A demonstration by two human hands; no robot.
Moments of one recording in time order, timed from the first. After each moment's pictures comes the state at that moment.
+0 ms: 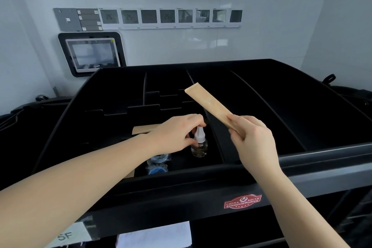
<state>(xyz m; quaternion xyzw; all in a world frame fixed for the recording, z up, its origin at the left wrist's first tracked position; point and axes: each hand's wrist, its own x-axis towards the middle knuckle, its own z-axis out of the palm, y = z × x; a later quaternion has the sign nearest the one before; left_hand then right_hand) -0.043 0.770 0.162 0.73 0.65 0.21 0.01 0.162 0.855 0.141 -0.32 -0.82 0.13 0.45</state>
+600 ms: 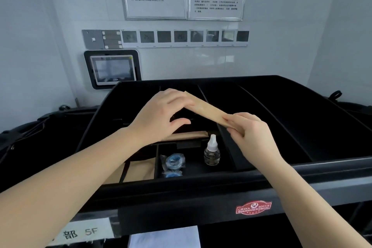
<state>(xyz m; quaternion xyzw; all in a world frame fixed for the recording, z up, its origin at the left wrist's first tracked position) -0.064 0.703 0.229 0.71 0.58 0.27 -0.29 0.148 0.844 0.182 -0.22 -0.87 0.13 0.42</state>
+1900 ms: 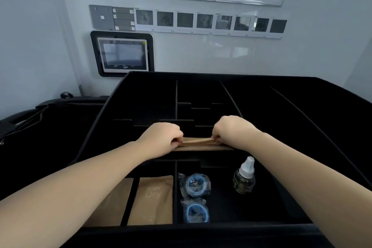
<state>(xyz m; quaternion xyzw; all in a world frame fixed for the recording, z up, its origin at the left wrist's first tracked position) -0.182 0.744 0.146 0.65 0.75 0.11 -0.09 -0.021 0.902 0.195 -0.15 -0.97 -0.15 -0.07</state>
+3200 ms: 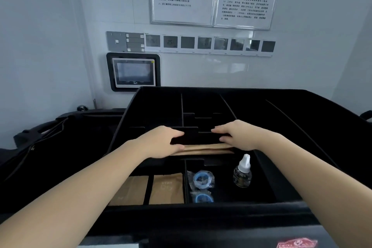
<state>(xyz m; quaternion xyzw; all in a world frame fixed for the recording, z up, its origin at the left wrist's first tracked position) -0.161 0.687 0.192 0.58 0.80 0.14 0.06 0.024 0.882 0.221 -0.17 -0.98 0.06 -0.01</state>
